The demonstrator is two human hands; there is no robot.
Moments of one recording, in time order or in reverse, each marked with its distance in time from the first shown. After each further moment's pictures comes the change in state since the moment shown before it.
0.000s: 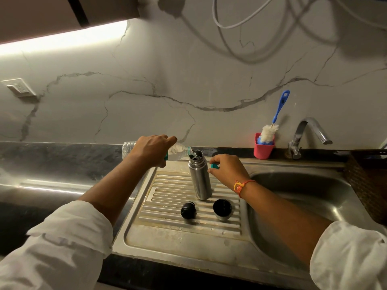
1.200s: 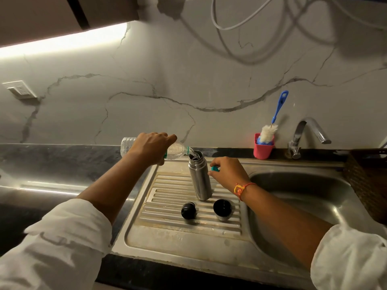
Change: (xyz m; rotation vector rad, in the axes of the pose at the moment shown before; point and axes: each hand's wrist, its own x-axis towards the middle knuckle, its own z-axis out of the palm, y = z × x) left_hand -0.002 -0.001 -0.014 0.078 0.022 0.004; right_hand -0.004 0.004 0.006 0.020 -0.001 0.036
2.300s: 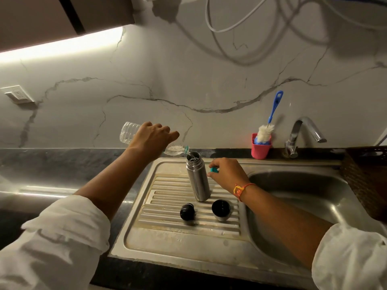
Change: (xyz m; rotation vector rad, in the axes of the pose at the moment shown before) left_hand 0.009 -0.002 -0.013 0.173 0.219 0.108; right_hand -0.008 -0.001 -0.009 -0.005 -0.006 -0.021
